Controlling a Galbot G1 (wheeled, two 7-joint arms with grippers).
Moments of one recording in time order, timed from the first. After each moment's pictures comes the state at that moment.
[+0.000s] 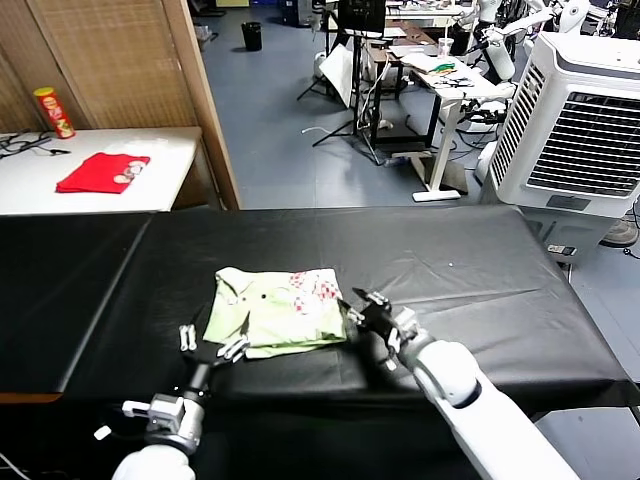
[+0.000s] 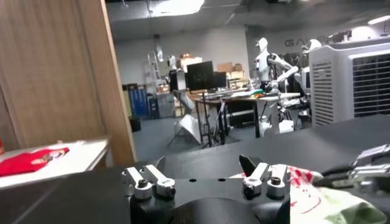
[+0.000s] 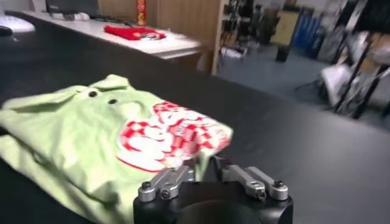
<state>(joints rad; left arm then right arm) 1.57 -1.24 -0.45 -2.13 -0.15 0.11 -0.11 -0.98 1.08 0.07 1.79 0.23 -0.34 -0.12</state>
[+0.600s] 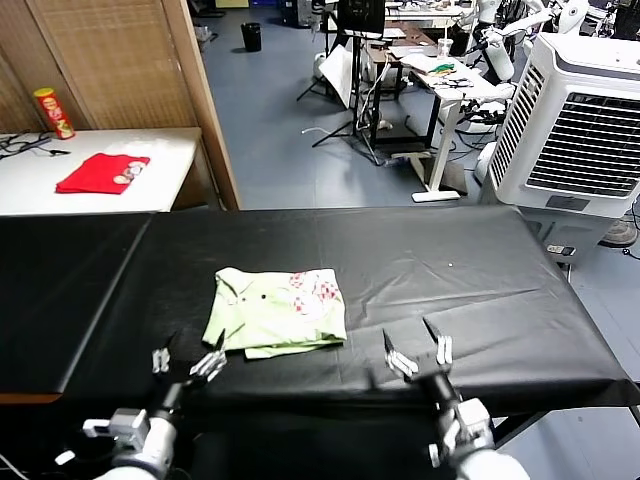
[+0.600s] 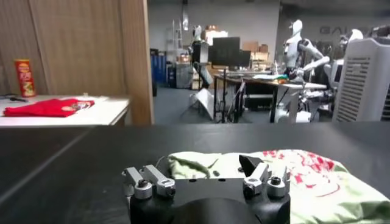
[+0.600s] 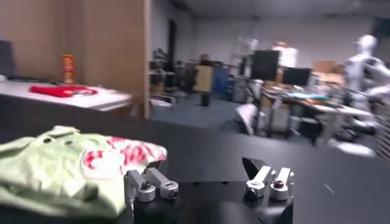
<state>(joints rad) 1.73 -1.15 -0.54 -2.23 -0.37 0.17 -0.21 -1.61 1.15 0.36 2.12 0.19 -0.06 0.14</state>
